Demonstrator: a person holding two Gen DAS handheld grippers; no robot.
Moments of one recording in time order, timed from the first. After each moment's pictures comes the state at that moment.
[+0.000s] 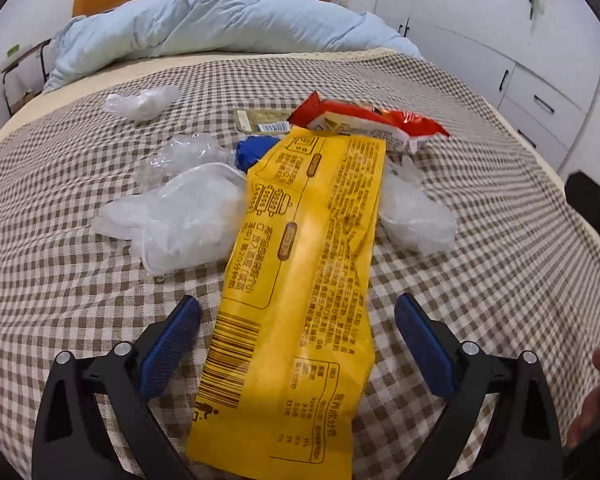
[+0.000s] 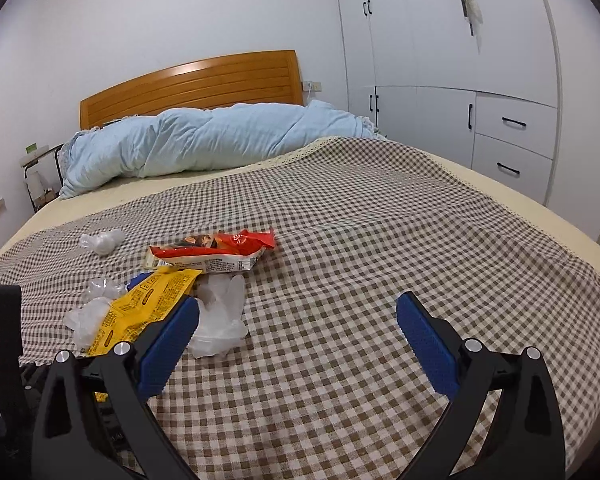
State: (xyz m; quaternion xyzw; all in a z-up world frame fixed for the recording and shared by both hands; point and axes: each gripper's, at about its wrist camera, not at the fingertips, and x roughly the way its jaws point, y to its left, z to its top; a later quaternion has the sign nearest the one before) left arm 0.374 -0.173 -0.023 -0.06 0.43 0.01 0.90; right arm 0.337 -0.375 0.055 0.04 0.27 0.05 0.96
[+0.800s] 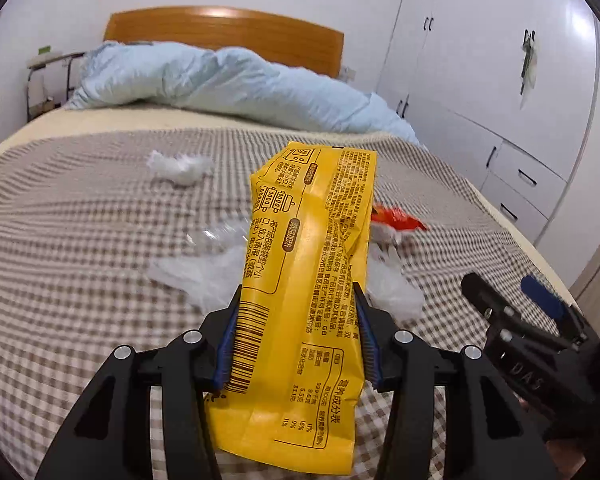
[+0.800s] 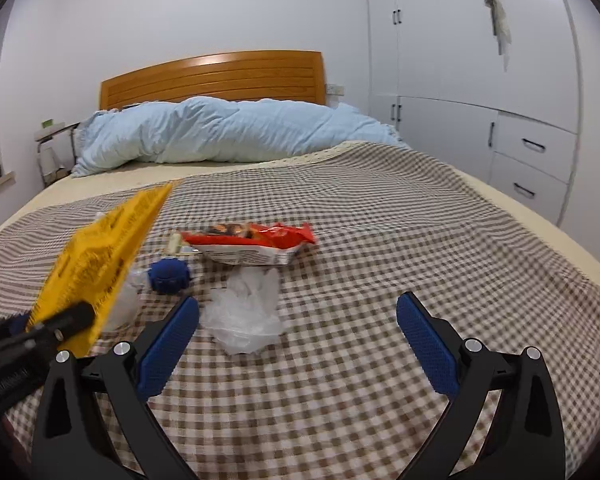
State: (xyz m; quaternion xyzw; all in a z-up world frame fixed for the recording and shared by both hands) left arm 0.332 -0.135 0.031 -0.12 0.31 0.01 0.94; right arm 0.337 -0.338 0.046 0.00 0.26 0.09 0.96
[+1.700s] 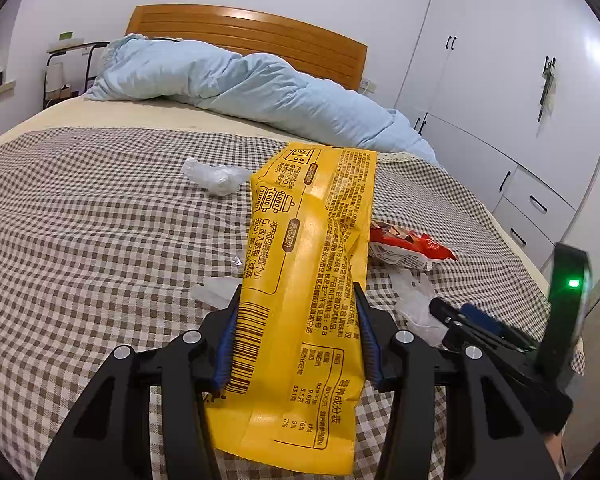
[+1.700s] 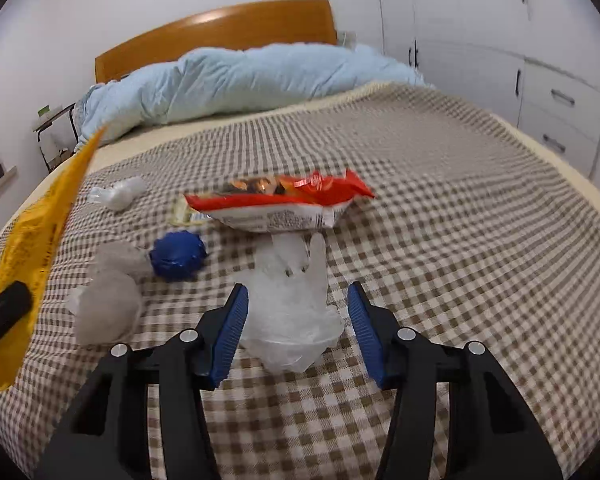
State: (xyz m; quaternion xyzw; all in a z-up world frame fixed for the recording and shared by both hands) left arm 0.340 -0.095 0.032 -0.15 0.30 0.03 0.94; right arm 0.399 -0.308 0.006 0.04 0.37 0.11 0.92
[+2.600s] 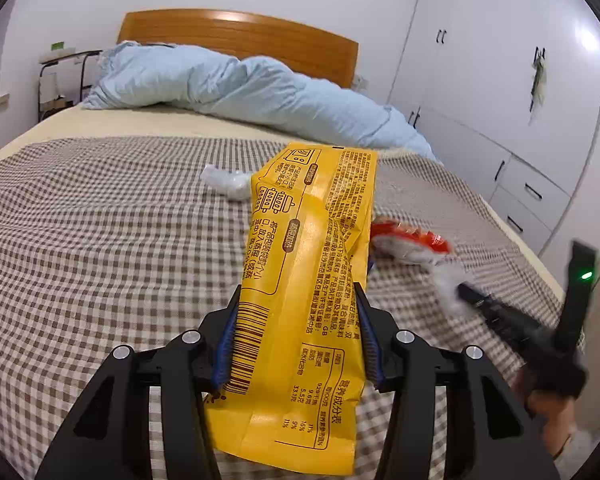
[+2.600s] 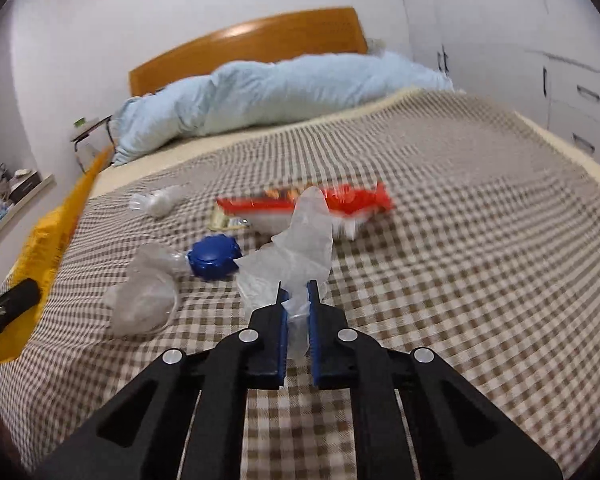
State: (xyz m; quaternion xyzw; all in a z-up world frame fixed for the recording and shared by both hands) left arm 0.311 -0.061 0.038 -0.13 0.31 0.01 0.94; right arm 0.358 -0.327 0.026 0.04 0.32 0.19 0.93
